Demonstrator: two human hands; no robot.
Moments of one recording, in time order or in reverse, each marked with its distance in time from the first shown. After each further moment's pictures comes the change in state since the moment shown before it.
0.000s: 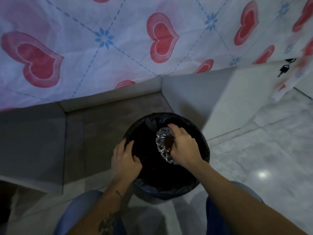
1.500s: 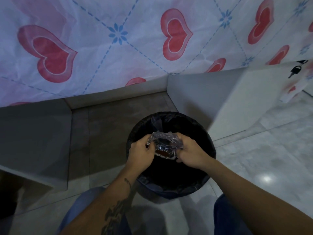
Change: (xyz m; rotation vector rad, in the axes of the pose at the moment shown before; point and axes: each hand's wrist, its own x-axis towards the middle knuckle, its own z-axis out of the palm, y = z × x) left_hand 0.017 0.030 -0.009 -0.422 -0.111 0.097; right_hand 0.000 0.012 -0.001 0.518 -0.376 0.107
